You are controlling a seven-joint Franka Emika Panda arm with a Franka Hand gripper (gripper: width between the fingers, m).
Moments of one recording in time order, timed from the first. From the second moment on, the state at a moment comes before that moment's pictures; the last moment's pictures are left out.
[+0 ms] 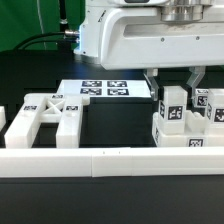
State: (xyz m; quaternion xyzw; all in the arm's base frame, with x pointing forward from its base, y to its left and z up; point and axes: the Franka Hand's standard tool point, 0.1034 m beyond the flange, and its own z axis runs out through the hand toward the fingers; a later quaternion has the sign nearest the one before) arm 0.615 0.050 0.079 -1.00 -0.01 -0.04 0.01
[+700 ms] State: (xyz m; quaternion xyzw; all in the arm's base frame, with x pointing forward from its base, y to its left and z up) arm 0.616 0.052 0.078 -0.92 0.38 -0.04 0.04
